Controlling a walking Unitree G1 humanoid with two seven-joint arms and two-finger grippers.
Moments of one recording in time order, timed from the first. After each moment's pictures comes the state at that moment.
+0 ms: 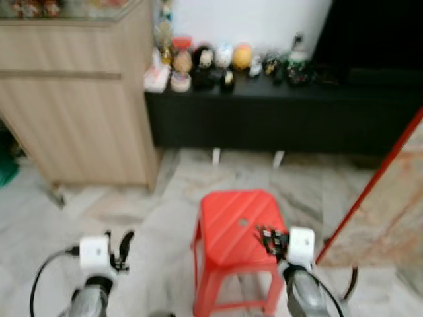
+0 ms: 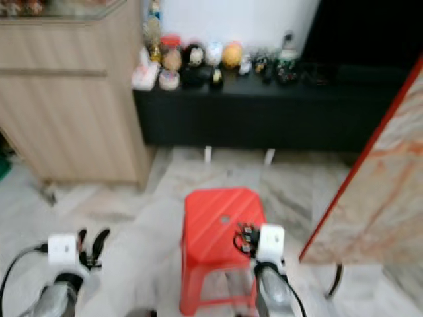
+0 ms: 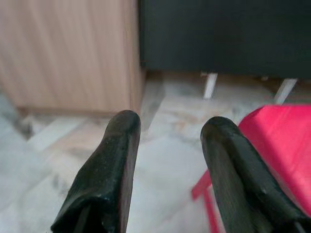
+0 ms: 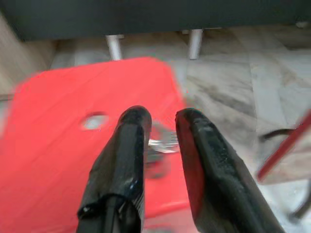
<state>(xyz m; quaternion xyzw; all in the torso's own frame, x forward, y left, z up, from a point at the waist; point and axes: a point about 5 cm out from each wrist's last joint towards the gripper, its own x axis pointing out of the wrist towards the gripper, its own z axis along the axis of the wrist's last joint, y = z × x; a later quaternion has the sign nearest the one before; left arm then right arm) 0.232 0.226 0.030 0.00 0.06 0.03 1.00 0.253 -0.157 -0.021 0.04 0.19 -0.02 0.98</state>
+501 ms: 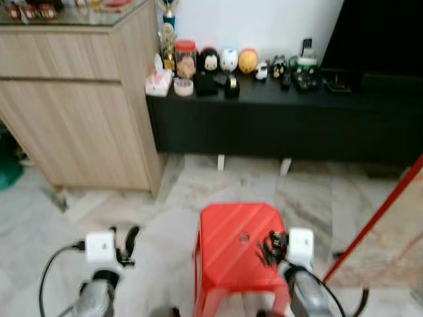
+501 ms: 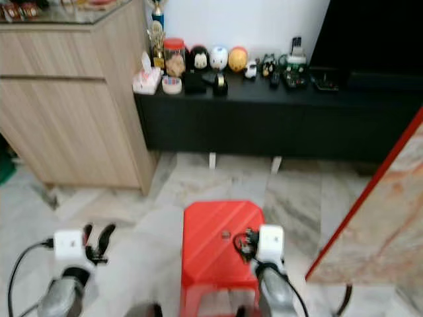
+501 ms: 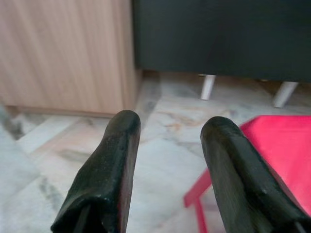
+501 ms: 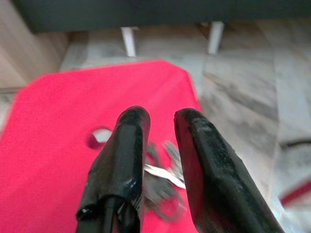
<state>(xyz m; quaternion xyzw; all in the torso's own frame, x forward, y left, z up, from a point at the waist) 0.235 0.215 0.026 0.00 0.06 0.01 1.00 0.249 -0.158 -0.027 0.06 0.21 0.00 0.98</state>
